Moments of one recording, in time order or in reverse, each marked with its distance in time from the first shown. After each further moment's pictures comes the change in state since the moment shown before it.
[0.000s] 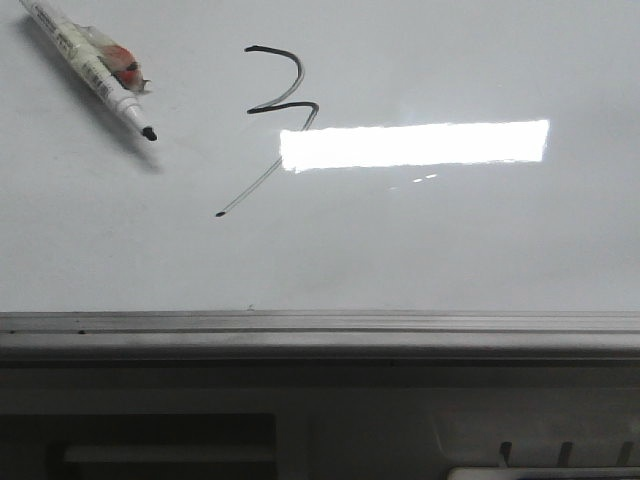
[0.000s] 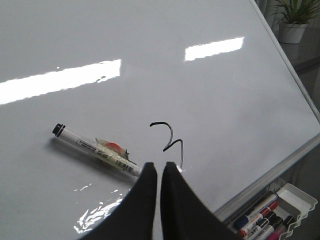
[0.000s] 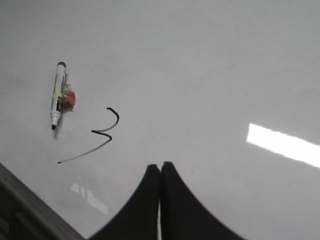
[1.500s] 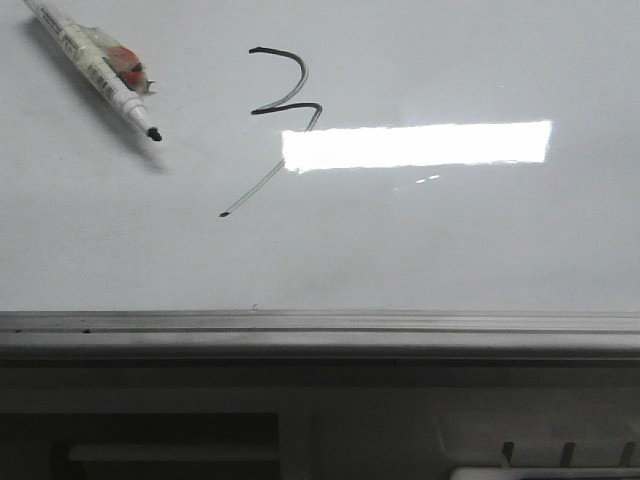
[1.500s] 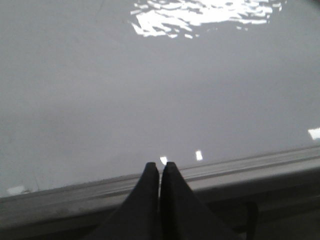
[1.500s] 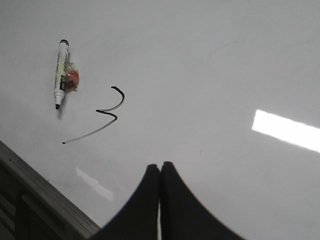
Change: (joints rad) left arm 0.399 -0.219 0.555 0.218 -0.190 -0.091; right arm 0.000 0.000 0.039 0.004 0.002 -0.002
